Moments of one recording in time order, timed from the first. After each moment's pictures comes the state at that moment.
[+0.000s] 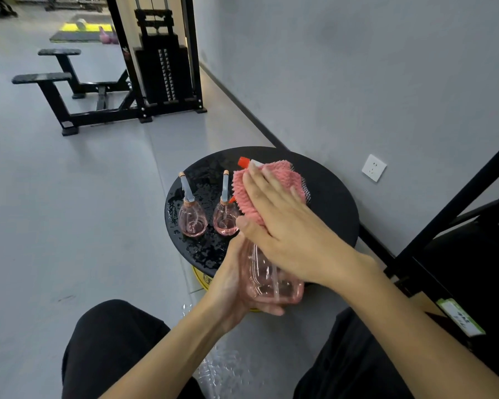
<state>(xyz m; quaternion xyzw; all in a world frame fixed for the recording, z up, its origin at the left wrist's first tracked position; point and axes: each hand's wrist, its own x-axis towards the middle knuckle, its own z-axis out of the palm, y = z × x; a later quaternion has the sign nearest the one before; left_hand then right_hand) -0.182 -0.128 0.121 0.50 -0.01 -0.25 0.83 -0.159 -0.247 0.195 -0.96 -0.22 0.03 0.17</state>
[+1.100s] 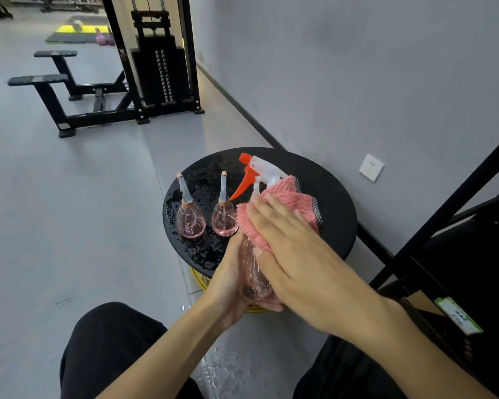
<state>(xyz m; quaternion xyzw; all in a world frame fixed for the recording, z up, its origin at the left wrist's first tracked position) -0.174 -0.135 0.121 0.52 0.04 -0.22 0.82 -0.204 -0.249 0.198 -0.96 -0.22 0.02 0.18</state>
